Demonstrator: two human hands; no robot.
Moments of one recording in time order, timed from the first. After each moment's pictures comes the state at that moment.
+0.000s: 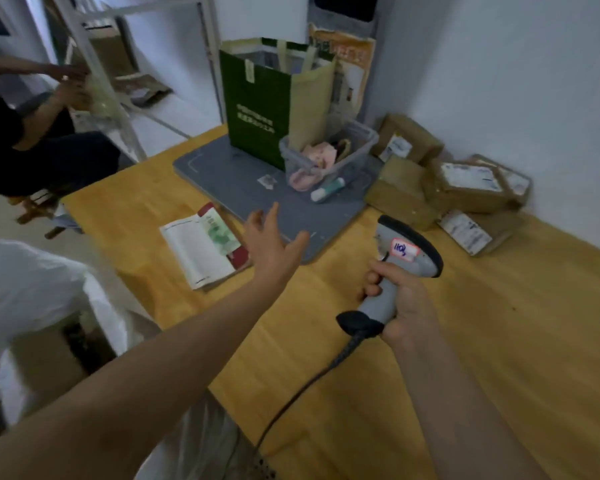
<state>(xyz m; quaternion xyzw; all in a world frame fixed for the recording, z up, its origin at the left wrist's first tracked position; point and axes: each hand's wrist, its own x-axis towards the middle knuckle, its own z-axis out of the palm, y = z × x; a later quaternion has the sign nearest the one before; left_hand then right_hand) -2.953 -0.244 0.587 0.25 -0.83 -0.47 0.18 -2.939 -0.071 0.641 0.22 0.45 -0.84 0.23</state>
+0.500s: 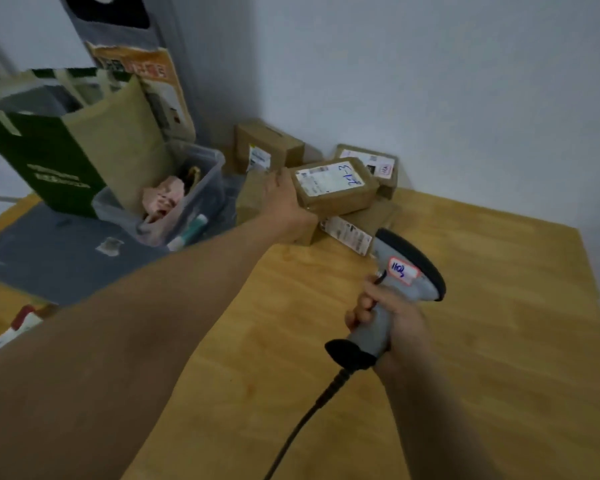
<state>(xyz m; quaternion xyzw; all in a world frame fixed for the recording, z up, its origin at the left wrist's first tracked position) -3.217 -0.063 0.601 0.01 -0.95 -0.30 -0.04 -3.034 0.075 0.616 0.29 0.36 -0.88 0.06</state>
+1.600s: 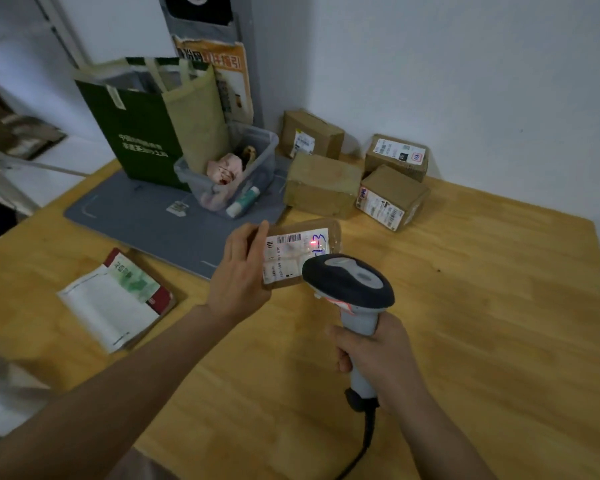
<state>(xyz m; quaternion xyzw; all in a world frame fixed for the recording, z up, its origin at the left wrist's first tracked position) -2.987 -0.205 0.567 -0.12 -0.96 -0.16 0.18 -2.899 0.006 0.634 0.11 0.76 -0.63 0.13</state>
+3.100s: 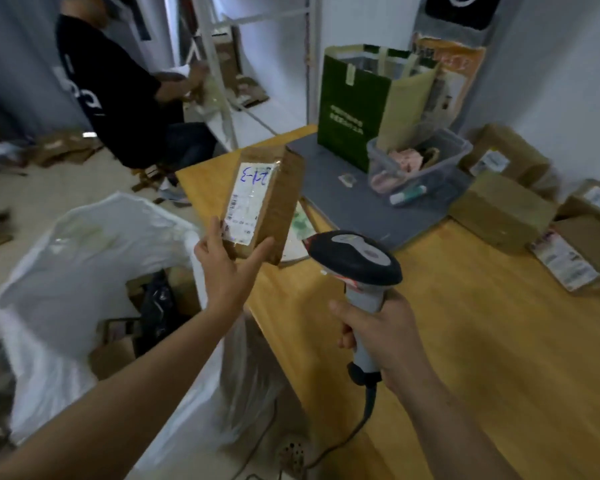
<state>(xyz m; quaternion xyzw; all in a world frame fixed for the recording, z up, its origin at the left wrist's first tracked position) -2.796 -0.339 0.585 0.41 -0.74 -0.43 0.32 -2.846 -0.129 0.645 -0.12 0.73 -0.62 0.27</state>
